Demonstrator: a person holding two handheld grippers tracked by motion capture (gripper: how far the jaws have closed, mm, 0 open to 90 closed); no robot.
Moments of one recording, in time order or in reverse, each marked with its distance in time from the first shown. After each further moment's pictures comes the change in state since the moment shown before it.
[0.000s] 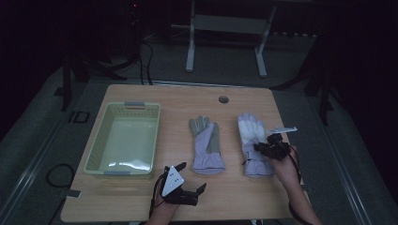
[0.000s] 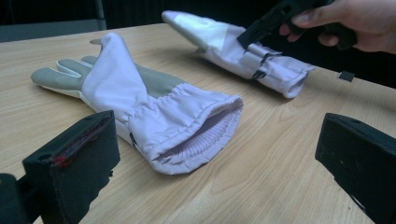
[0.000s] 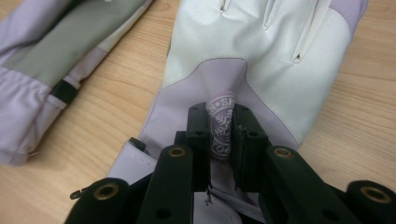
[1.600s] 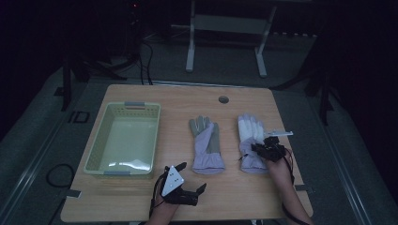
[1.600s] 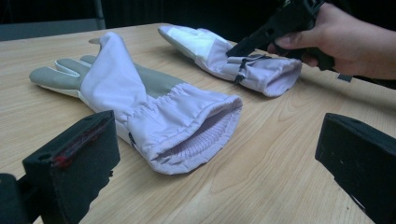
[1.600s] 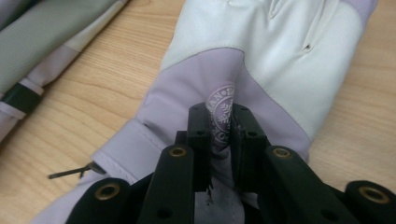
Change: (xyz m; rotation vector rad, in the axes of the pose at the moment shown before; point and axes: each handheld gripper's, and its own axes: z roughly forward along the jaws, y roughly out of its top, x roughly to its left) left arm 0.000 0.000 0.000 0.002 -0.003 -0.003; right arm -0.005 -0.014 0.024 -0.053 -0.027 0.027
